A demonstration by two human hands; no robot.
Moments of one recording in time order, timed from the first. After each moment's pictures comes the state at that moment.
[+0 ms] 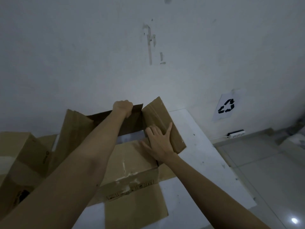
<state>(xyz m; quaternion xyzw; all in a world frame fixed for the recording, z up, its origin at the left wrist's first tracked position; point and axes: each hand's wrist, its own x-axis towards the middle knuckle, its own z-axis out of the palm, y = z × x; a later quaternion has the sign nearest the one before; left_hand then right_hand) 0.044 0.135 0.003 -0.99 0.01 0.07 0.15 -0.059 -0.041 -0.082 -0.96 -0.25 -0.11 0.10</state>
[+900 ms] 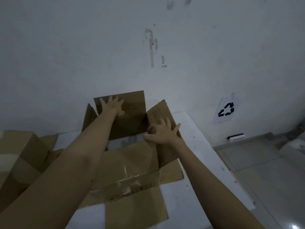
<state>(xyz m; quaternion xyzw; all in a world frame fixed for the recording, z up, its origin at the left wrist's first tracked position) 0.043 0.181 0.007 -0.99 -0.07 0.10 0.09 -0.047 -0.051 -0.017 -0.96 -0.14 0.14 0.19</state>
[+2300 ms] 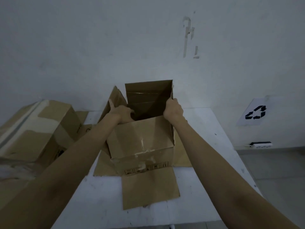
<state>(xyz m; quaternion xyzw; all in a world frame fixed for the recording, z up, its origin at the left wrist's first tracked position) -0.081 0.217 -0.010 -0.98 -0.08 0.15 0.06 -0.039 0.018 0.003 -0.97 -0.10 0.00 0.22</state>
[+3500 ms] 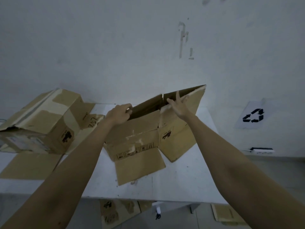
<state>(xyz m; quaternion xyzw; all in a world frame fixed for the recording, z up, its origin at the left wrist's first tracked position) -0.177 0.148 -0.006 -0.97 -0.11 -0.05 -0.19 -0.031 -0.082 -0.024 -0.86 -0.19 0.16 0.44</state>
